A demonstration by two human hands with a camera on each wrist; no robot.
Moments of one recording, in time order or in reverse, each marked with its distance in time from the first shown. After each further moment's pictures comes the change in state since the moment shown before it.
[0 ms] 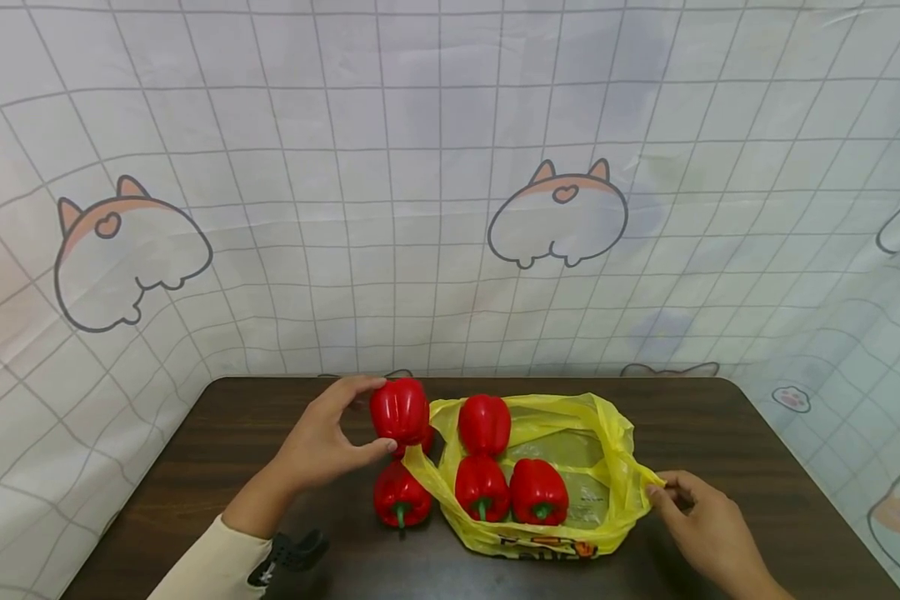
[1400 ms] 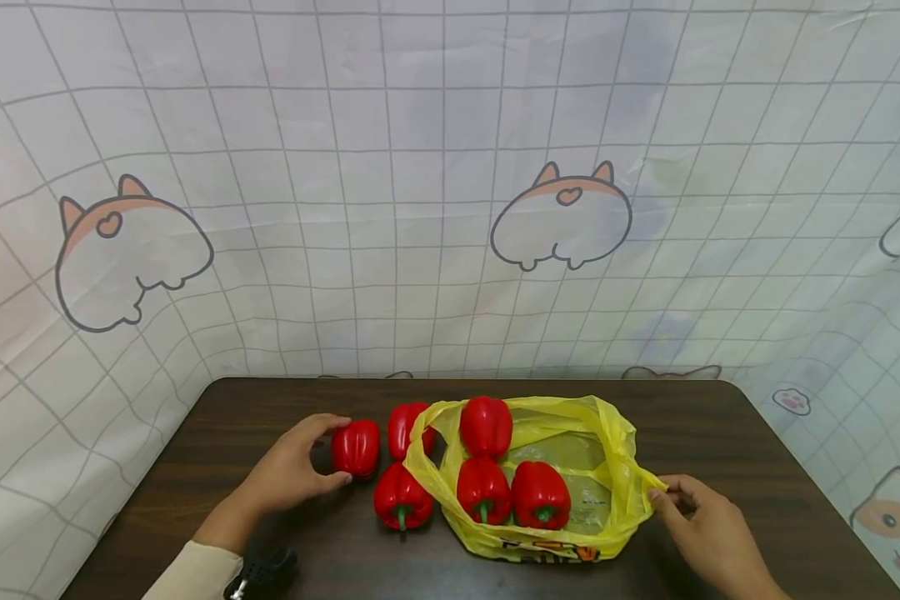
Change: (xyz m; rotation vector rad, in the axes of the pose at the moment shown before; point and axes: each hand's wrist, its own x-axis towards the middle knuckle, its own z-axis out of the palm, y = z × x) left_hand -0.048 -0.080 -0.003 0.102 -0.131 -0.207; right_hand 0.001 -0.001 -0.001 0.005 -0.019 0.020
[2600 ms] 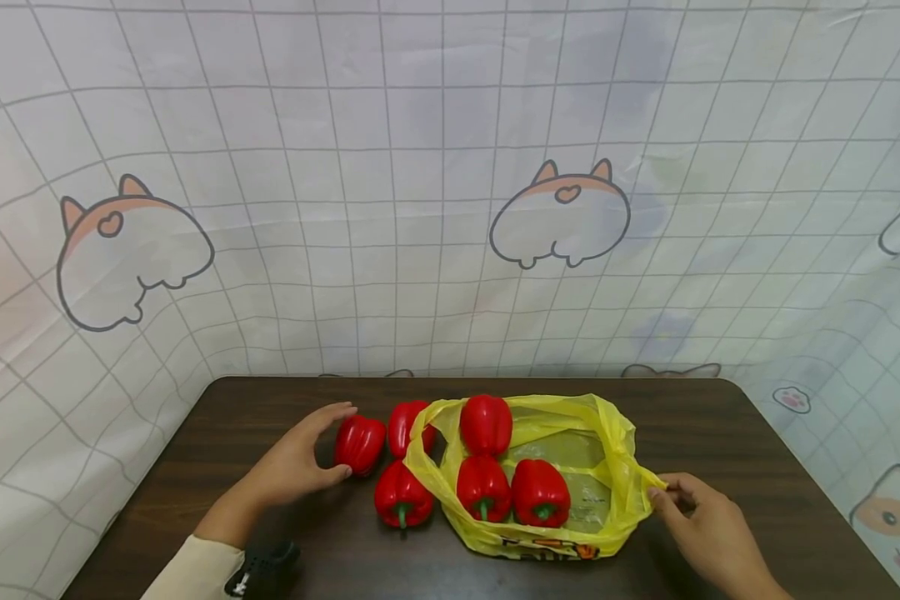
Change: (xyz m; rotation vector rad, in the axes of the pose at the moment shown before) left_hand 0.004 0.014 -0.005 -0.053 -0.065 0.023; right_hand -0.002 0.001 0.001 -0.008 0.012 -0.009
